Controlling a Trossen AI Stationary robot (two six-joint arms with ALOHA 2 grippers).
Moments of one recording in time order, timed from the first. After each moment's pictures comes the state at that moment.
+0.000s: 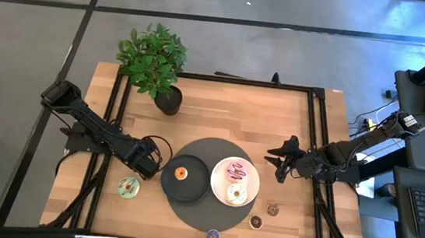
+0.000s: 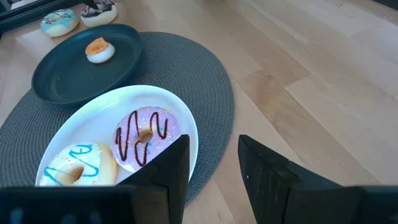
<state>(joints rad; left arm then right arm) -0.48 1.41 0.76 -1.01 -0.14 -1.31 0.49 0.78 0.40 -0.34 0.62 0.73</state>
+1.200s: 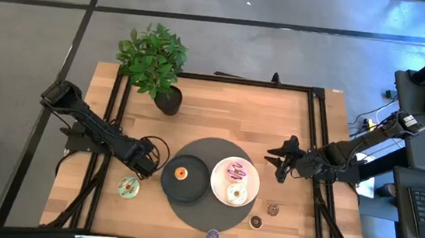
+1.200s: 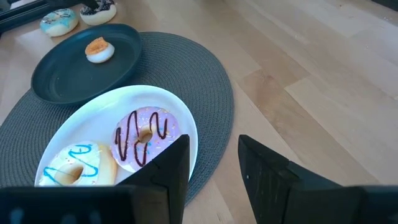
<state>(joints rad) -0.48 1.41 0.66 -0.94 -0.09 -1.30 0.49 0.78 0.40 -0.34 0.62 0.73</state>
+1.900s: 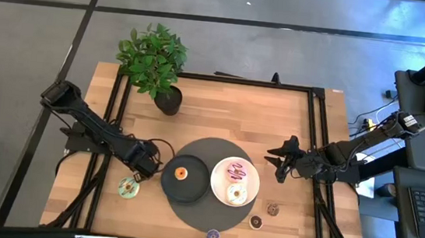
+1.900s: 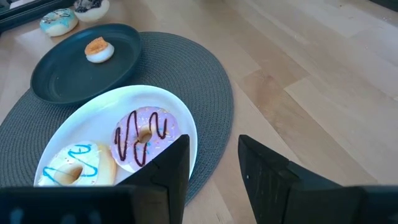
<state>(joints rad) -0.48 1.40 0.75 -1.01 -0.09 -1.07 0.49 0.78 0.40 -0.34 0.63 0.72</state>
